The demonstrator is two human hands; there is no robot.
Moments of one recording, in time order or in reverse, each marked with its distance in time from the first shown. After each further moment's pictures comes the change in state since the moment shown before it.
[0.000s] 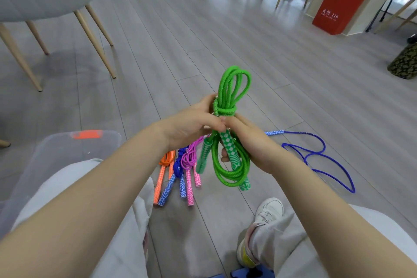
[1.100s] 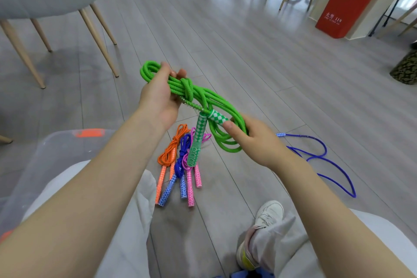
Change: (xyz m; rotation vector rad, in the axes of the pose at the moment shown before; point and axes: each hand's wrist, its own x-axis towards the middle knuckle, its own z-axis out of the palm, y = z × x) left_hand 0.018 0.021 -0.050 -0.804 0.714 0.253; right_hand 0.003 0.006 -0.016 -0.725 0.139 -0.346
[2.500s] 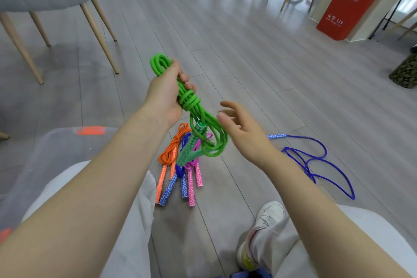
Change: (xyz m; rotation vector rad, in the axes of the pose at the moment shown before) left_hand 0.006 0.007 -0.003 0.089 -0.069 -0.028; right_hand 0.021 -0.014 0.029 0.335 0.057 0.067
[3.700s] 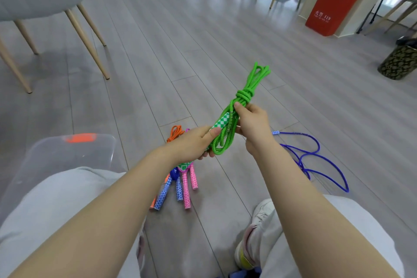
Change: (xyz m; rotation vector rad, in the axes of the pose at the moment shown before) left_hand -0.022 -0.087 -0.023 1.330 -0.606 -0.022; right_hand 0.035 0.022 -0.022 0.462 0.428 0.376
